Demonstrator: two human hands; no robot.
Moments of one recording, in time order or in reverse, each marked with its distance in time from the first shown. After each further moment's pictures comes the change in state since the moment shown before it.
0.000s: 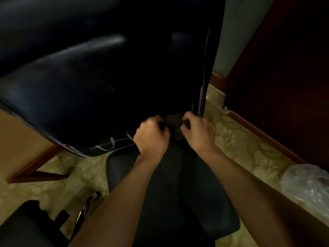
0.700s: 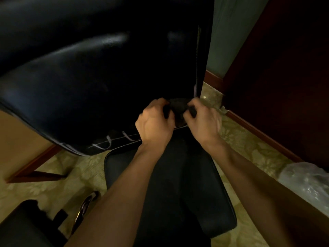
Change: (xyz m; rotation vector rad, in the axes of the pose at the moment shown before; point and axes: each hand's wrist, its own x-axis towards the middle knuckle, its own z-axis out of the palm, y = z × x) left_hand -0.001 0.032 -0.018 -0.104 0.149 0.233; right_hand 0.002 -0.003 -0.036 0.019 0.180 -0.013
